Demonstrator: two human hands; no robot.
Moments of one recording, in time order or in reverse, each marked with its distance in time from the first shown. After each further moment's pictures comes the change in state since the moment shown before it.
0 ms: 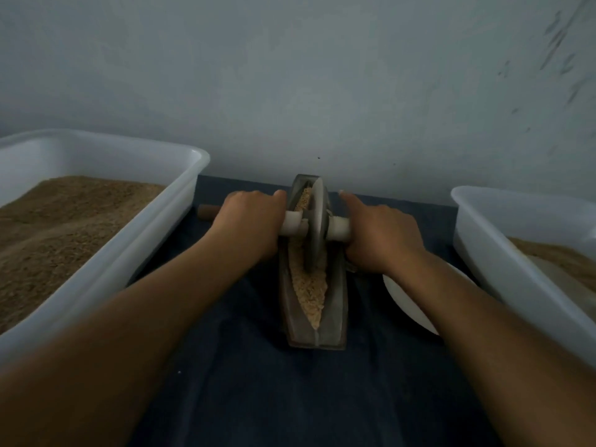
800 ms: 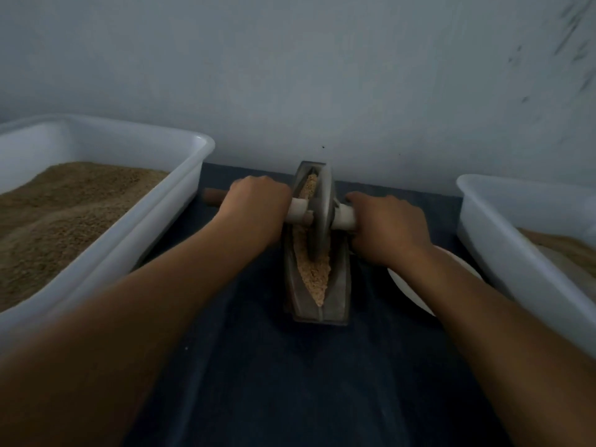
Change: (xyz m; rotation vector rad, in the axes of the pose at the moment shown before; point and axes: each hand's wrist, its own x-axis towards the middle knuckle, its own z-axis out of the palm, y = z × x) left_hand -0.014 0.009 -0.016 0.036 -0.042 -0.018; right_hand -0.012 -0.002 -0.001 0.008 0.042 -0.023
